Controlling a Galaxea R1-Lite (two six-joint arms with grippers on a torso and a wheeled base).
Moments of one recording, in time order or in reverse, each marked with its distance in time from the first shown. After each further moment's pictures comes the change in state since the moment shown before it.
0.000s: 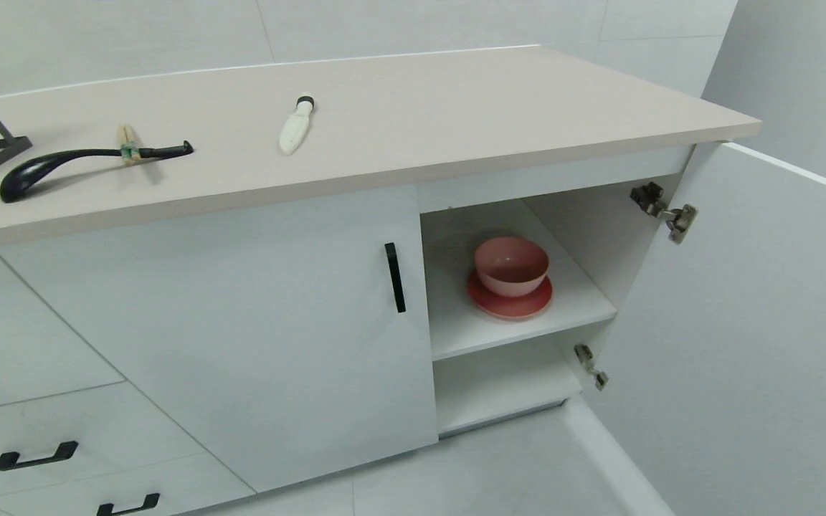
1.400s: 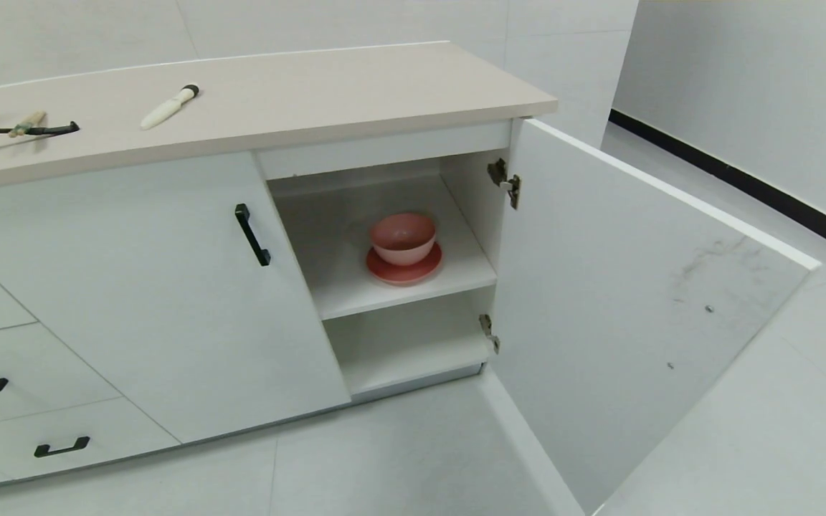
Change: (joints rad) left arm 0.001 0.000 0.000 -0.002 0.003 -0.008; right arm 0.001 0.000 0.000 0.000 -0.001 0.004
